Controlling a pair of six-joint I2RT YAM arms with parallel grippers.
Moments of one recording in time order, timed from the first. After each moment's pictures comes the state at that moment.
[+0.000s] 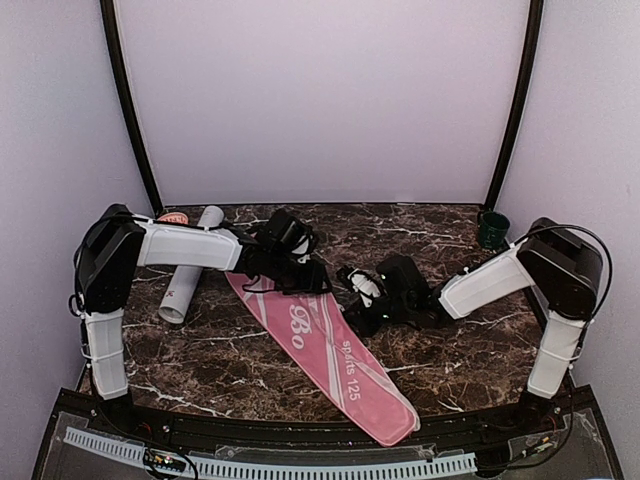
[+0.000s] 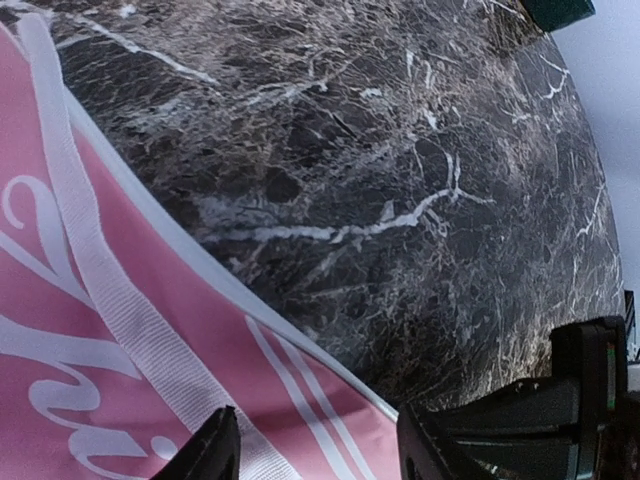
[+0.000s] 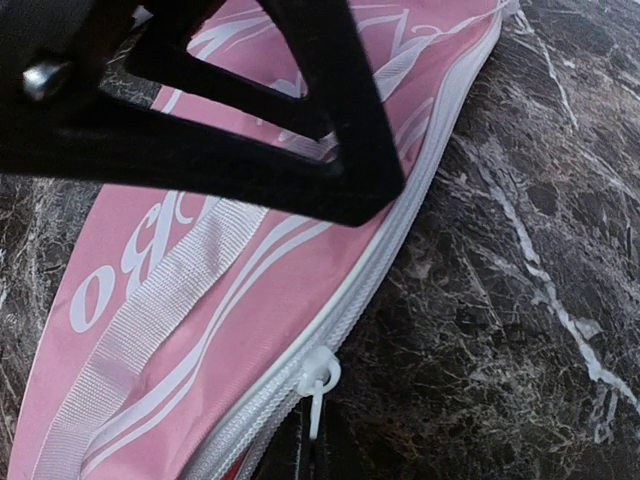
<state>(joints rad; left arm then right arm) -0.77 2.00 1.38 -0.27 0.20 -0.56 0.84 1.84 0.81 0.34 -0.23 0.06</state>
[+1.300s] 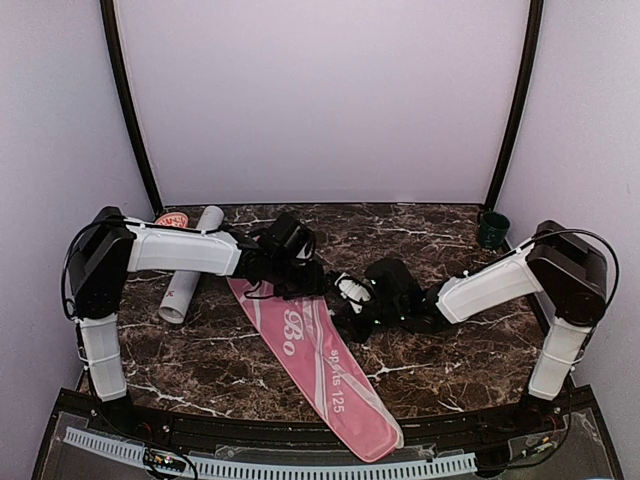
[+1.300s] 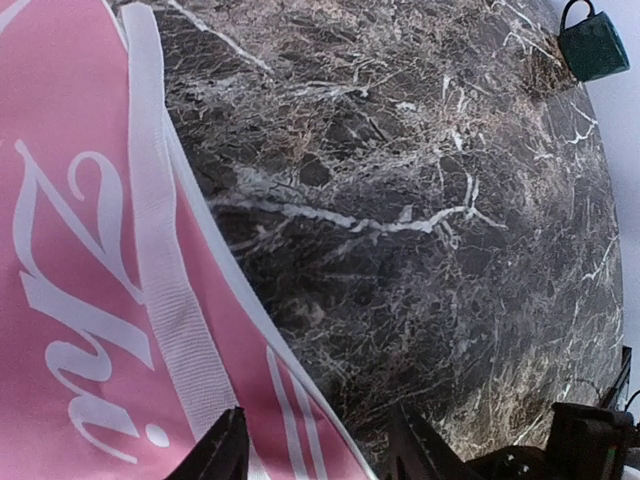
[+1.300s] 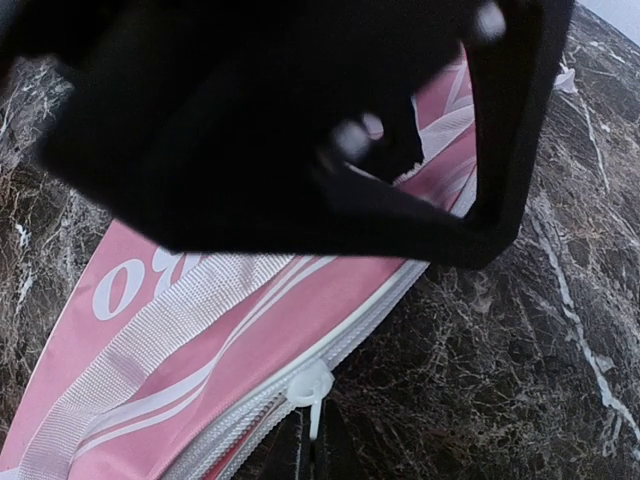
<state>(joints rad) -0.84 1.93 1.35 -0.32 0.03 -0.74 0.93 1.79 0.84 0.27 -0.16 0.00</state>
